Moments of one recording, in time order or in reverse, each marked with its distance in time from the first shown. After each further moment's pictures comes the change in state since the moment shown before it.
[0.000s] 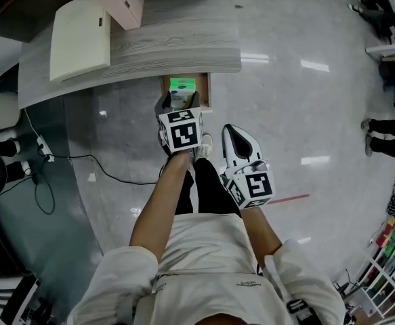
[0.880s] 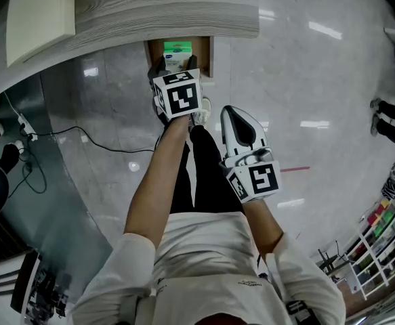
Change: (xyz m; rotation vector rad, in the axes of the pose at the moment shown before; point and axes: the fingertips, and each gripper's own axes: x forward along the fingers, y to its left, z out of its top) left arm 0.122 0.015 -0.082 -0.043 0.138 0.048; right arm 0.042 -0.037 -0.091 0.047 0.102 0.036
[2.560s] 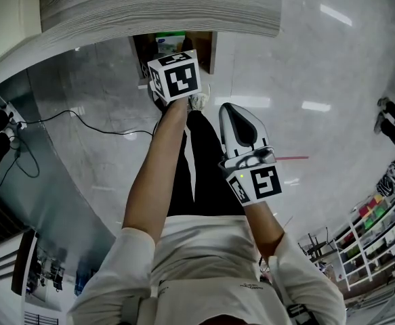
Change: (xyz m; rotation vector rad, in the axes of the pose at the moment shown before) left arm 0.105 0.024 -0.043 -0.040 0.112 0.116; right arm 0.050 -0.046 -0.057 0.070 0.110 0.058
